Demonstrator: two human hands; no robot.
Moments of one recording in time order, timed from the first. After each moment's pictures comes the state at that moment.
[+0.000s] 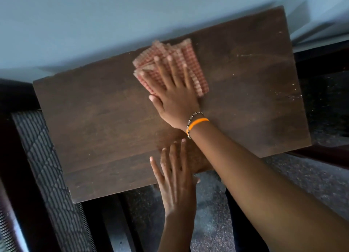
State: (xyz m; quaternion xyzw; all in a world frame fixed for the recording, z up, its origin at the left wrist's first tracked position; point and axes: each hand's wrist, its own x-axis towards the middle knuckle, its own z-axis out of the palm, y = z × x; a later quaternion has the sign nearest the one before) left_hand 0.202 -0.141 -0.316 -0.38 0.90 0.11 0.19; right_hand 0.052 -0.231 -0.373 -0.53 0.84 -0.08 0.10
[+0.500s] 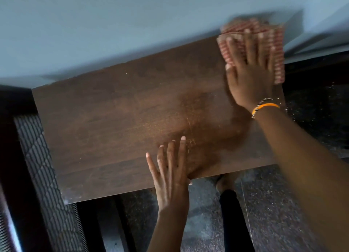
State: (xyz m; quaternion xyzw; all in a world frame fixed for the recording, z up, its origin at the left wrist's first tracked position) left_hand 0.161 -0.136 -0.310 -0.37 0.89 0.10 0.23; right_hand -0.110 -0.135 -0.368 -0.38 0.92 -0.04 0.09
